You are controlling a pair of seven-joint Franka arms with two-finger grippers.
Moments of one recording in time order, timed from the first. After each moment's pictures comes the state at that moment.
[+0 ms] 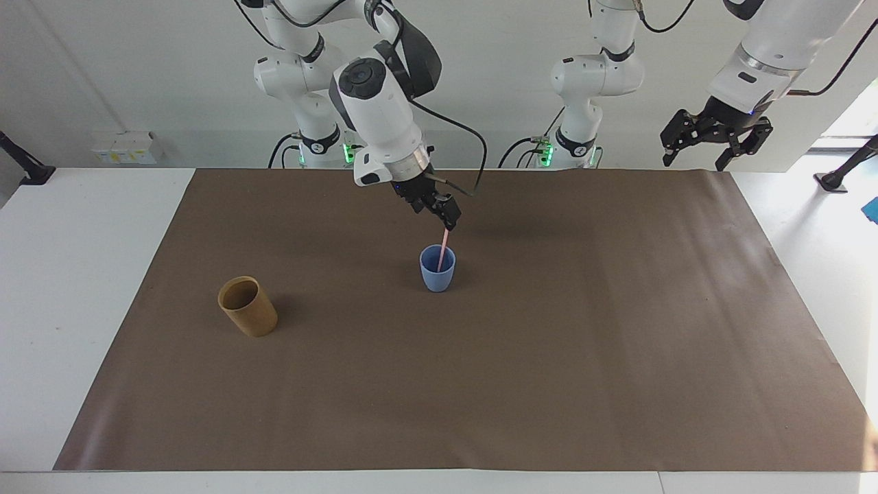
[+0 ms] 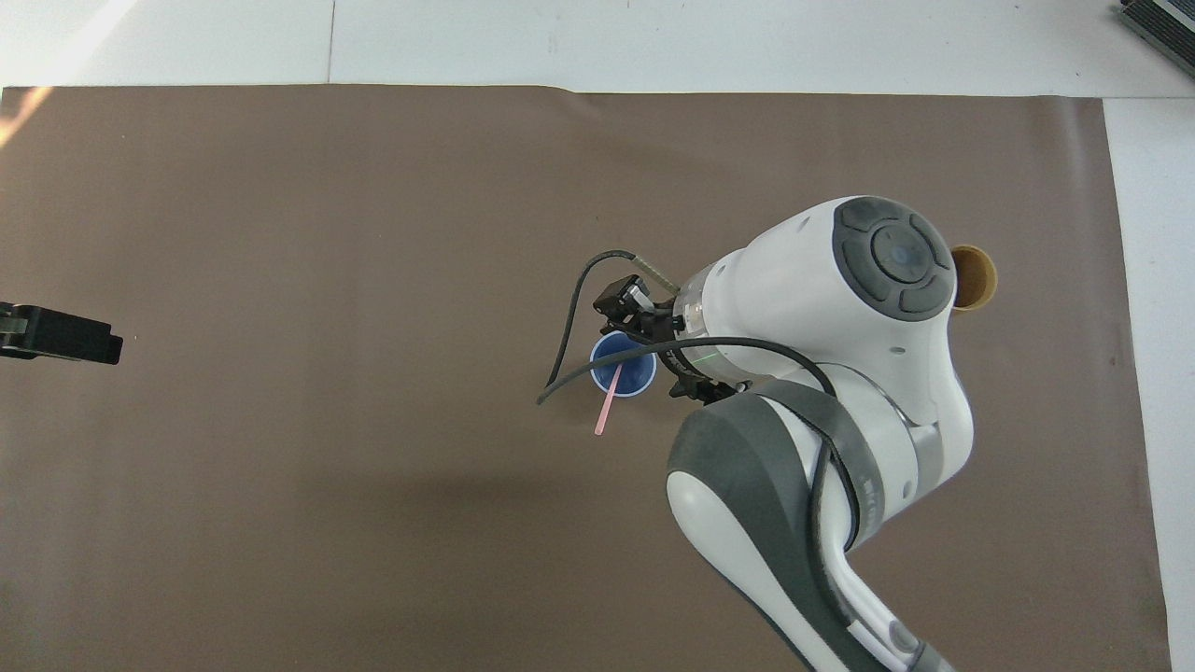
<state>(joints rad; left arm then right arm) -0.01 -0.08 -0.05 -1.58 -0.02 1.48 0.11 0.25 0.13 0.21 -1.73 0.24 1.98 1.06</state>
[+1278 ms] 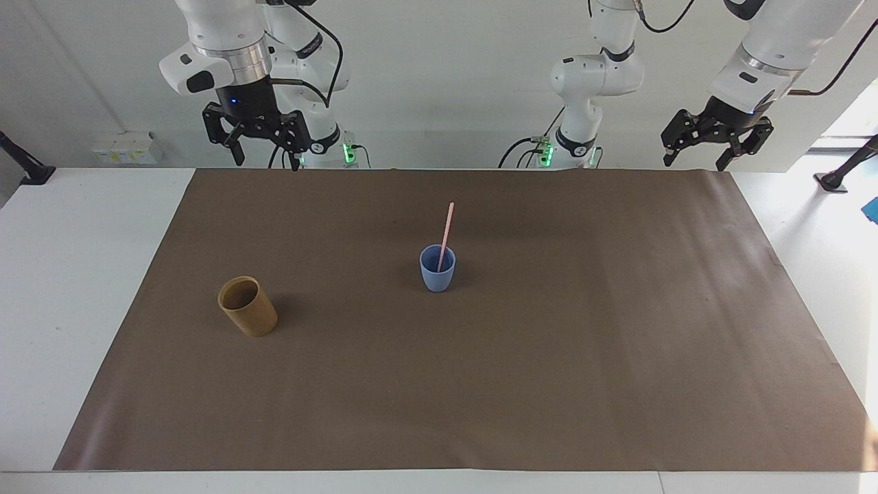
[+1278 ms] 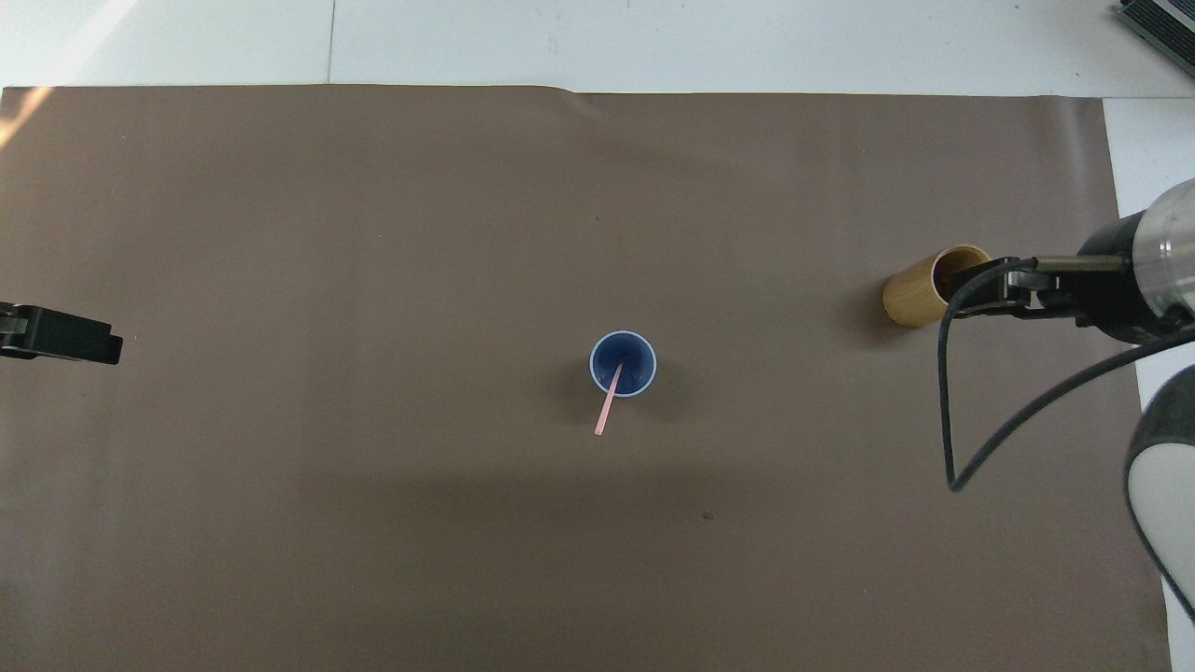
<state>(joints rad) -0.01 -0.08 -0.05 -1.58 -0.02 1.48 0.11 -0.02 0.00 0.19 -1.46 -0.06 1.50 0.26</state>
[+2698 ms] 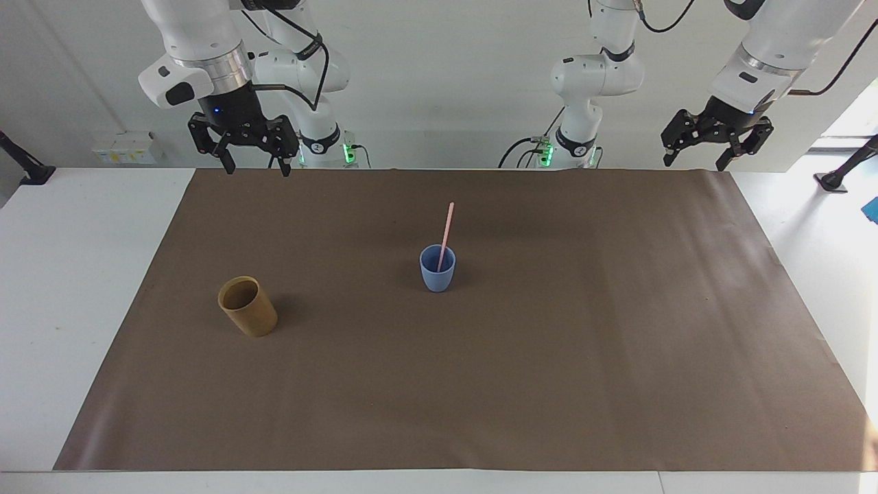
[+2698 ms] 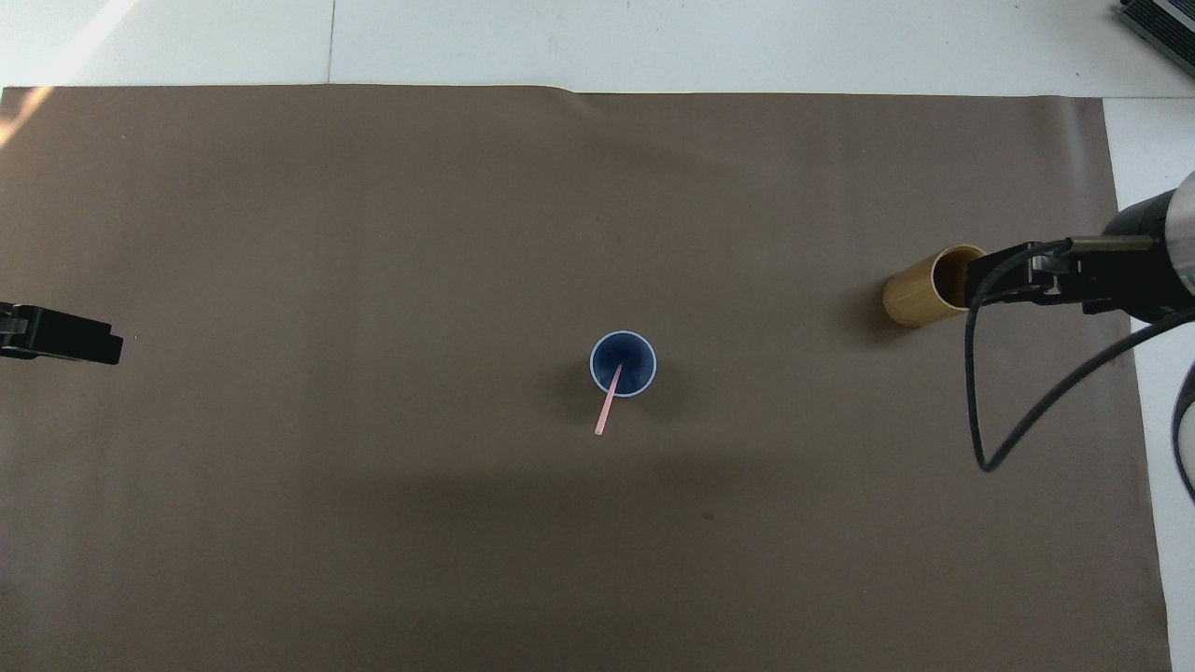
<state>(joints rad) -0.01 -0.08 -0.05 -1.58 -0.02 1.48 0.11 -0.02 0.01 0.14 -1.47 -0.01 1.50 0.19</state>
